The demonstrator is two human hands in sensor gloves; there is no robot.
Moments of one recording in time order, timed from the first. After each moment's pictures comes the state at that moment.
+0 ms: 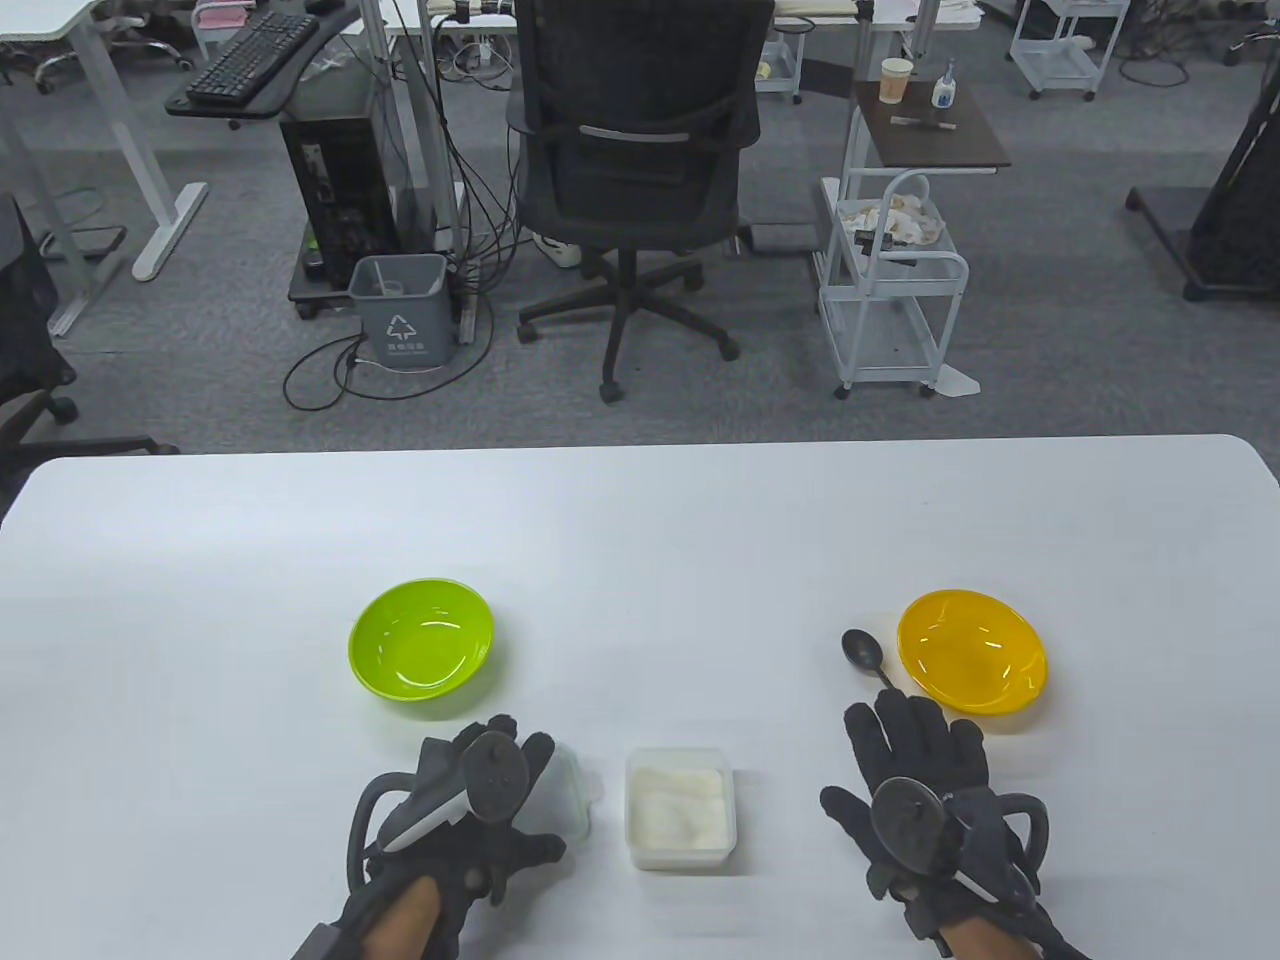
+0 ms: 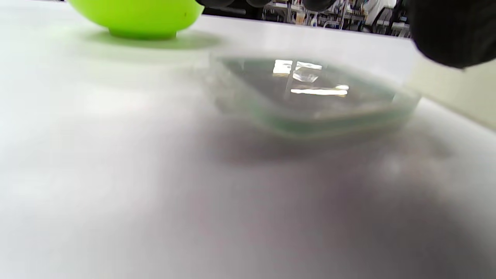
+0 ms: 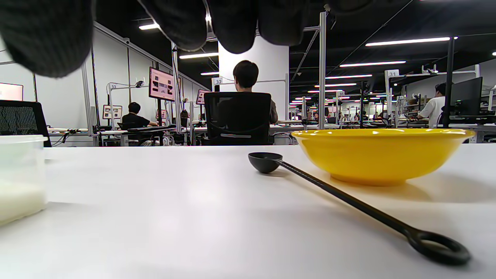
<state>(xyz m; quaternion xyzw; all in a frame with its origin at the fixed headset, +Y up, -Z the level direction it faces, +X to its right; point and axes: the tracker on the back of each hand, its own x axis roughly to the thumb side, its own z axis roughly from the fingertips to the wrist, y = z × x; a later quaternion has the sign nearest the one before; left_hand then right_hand) -0.194 -0.753 -0.334 -0.17 -0.09 0.05 0.98 0.209 -0.731 -0.305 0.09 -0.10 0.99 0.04</state>
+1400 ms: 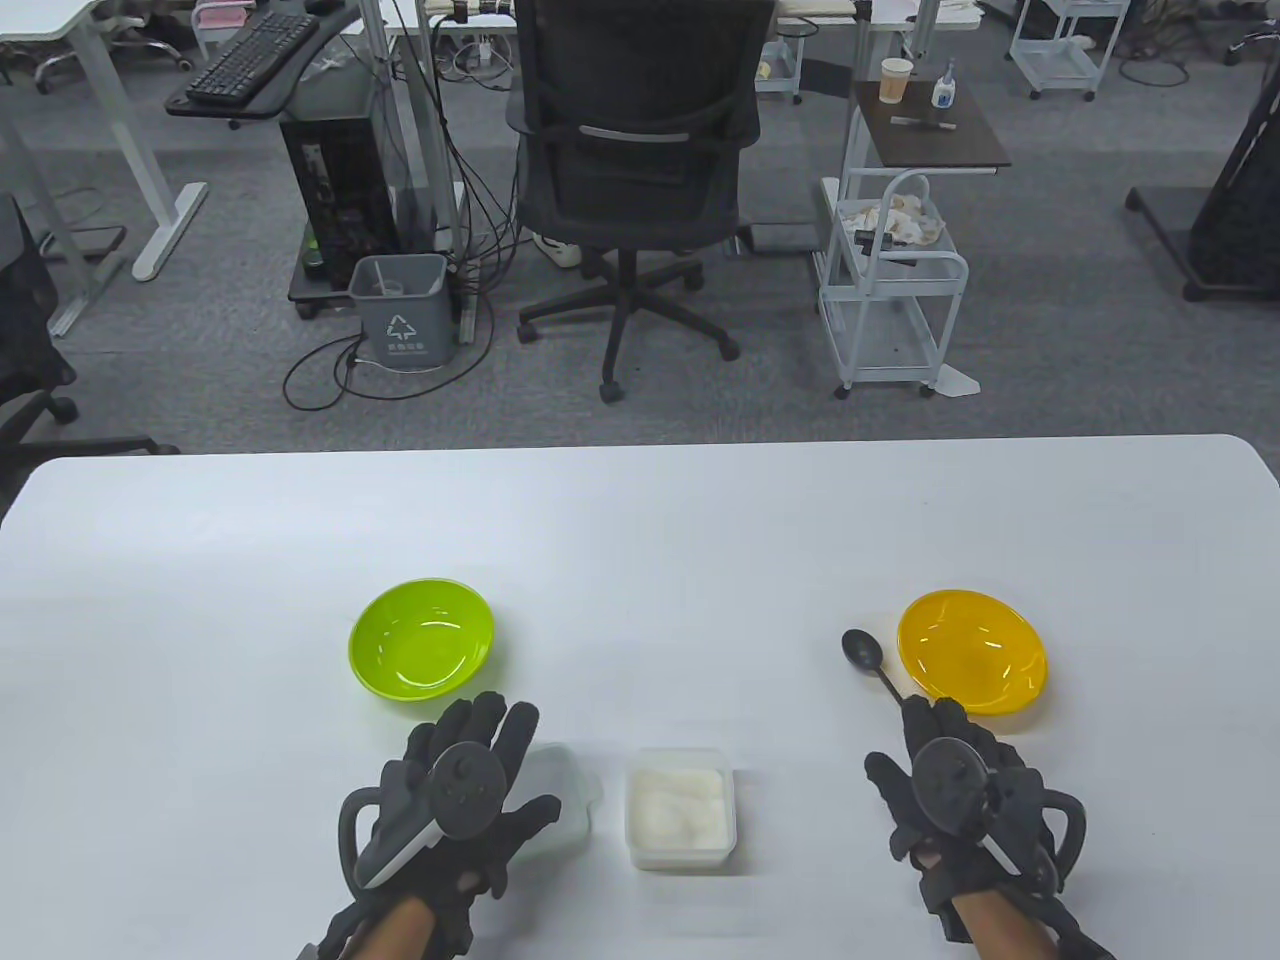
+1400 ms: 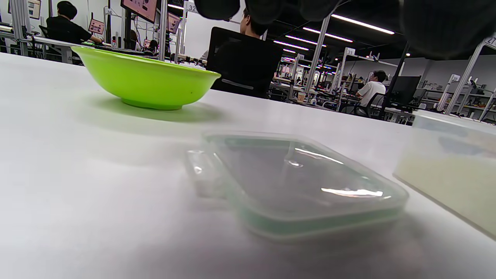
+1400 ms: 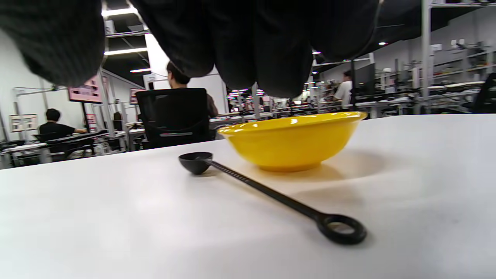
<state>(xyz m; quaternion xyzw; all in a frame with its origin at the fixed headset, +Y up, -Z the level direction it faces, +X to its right) -0.202 -0.733 -0.315 -0.05 -0.07 0.10 0.99 0.246 -0.726 -0.325 -0.07 -0.09 0.99 0.08</state>
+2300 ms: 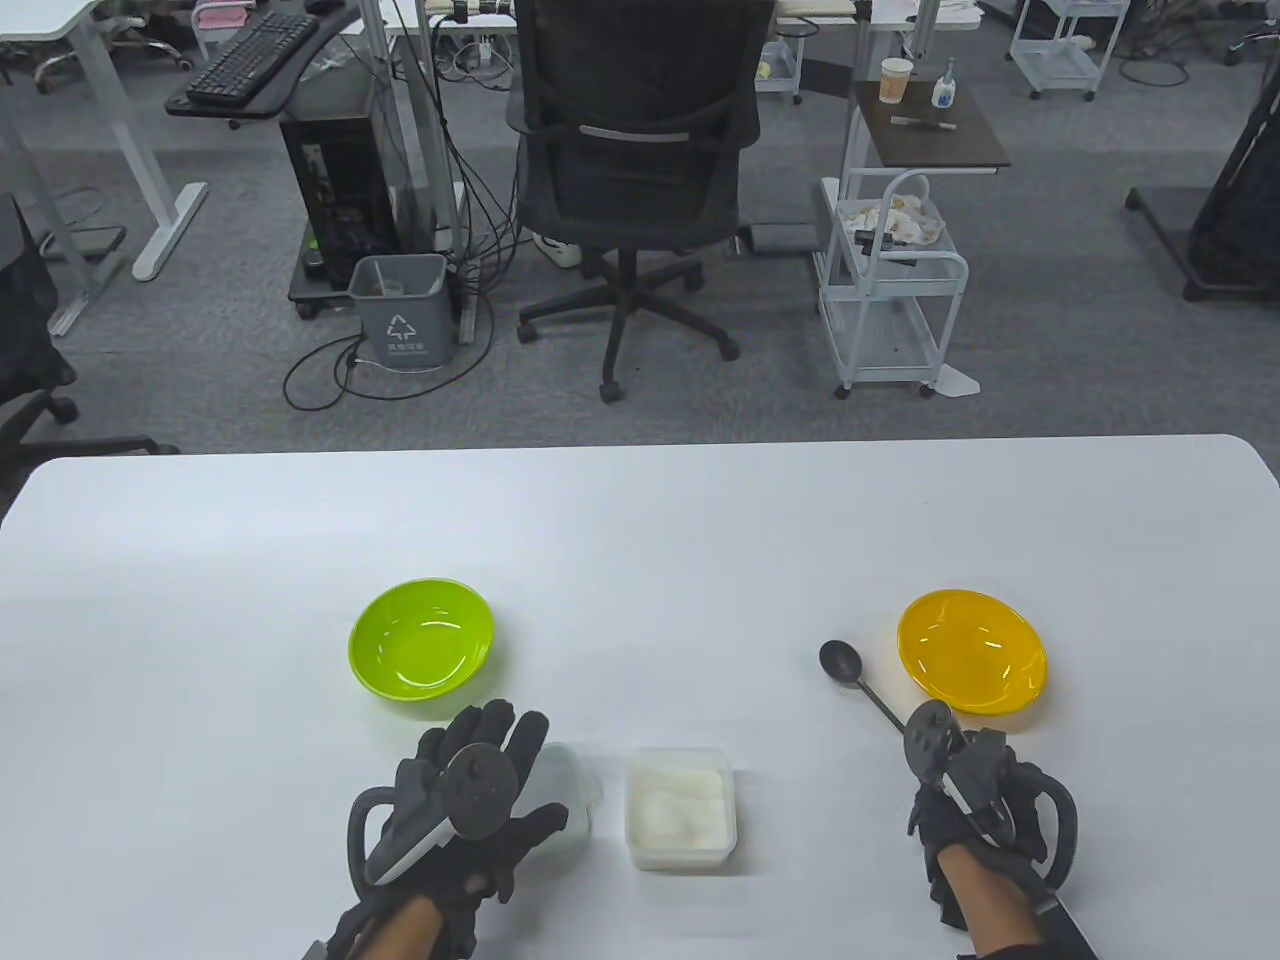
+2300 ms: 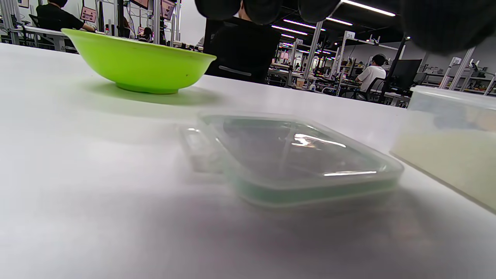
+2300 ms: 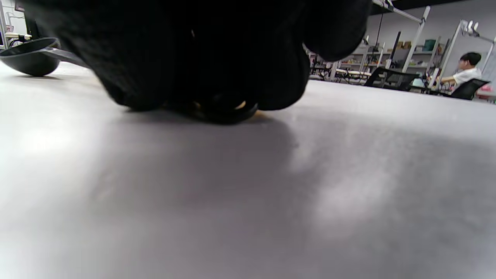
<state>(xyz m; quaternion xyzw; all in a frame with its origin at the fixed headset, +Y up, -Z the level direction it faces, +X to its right) -0.196 -0.740 -0.317 -0.07 -0.07 0.09 0.99 0.258 -0.775 -0.360 -0.21 0.03 0.98 -0.01</state>
